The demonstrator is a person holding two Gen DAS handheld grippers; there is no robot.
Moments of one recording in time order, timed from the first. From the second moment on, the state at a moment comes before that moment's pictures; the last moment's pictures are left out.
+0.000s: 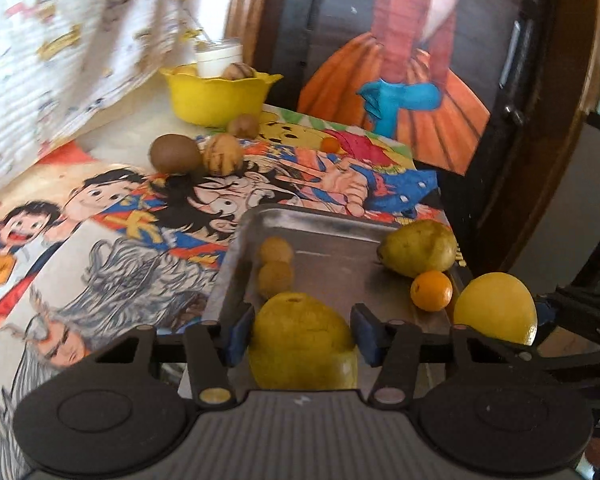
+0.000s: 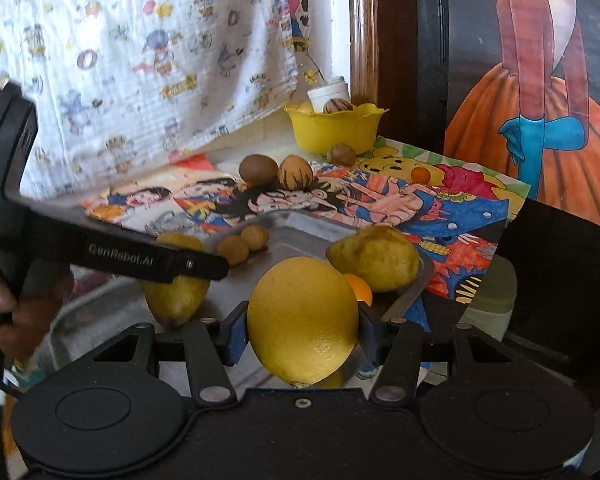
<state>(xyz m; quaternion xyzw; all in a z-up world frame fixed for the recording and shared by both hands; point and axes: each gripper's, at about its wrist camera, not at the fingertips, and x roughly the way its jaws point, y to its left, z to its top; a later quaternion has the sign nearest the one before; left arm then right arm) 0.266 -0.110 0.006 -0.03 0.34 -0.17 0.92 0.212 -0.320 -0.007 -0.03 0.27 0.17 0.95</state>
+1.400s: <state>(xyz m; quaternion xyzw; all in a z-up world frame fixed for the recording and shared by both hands) 0.213 -0.069 0.037 -0.07 0.27 -0.09 0.95 0.144 -0.308 0.010 0.05 0.22 0.12 0.97</state>
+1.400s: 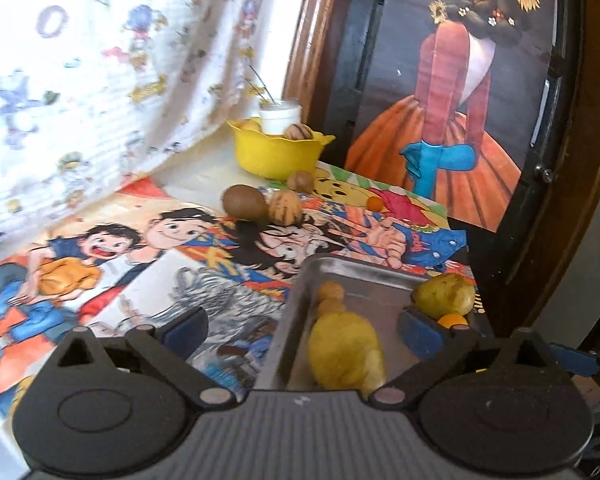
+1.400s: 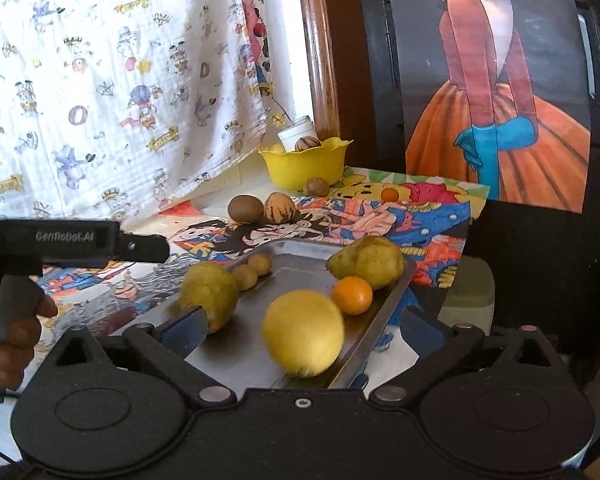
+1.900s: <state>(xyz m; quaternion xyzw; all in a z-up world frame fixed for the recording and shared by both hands) 0.135 -0.031 0.028 -0.07 0.28 -0.05 0.95 0.078 -0.284 0.024 0.05 0.24 0.14 0.96</state>
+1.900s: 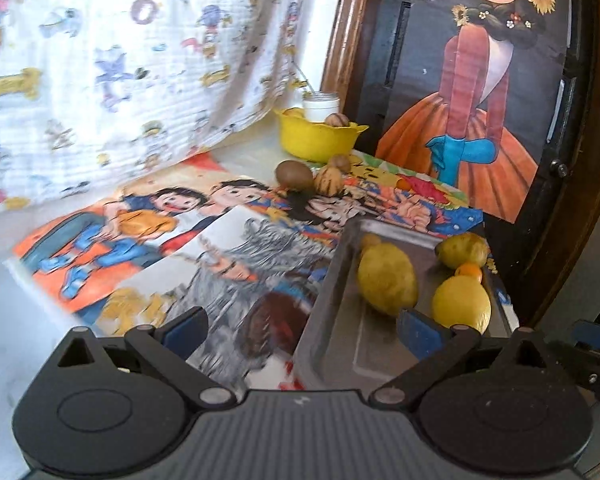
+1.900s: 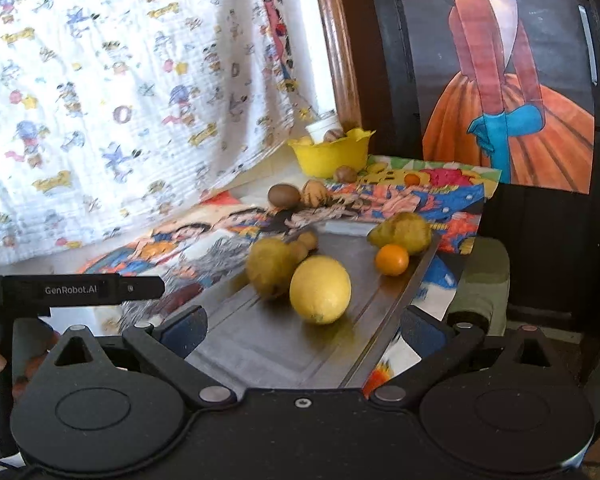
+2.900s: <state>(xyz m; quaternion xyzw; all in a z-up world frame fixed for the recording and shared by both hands) 0.104 0.006 0.026 -0.02 0.30 0.05 0.95 0.089 -0.262 0.017 0.05 0.28 0.18 0.94</state>
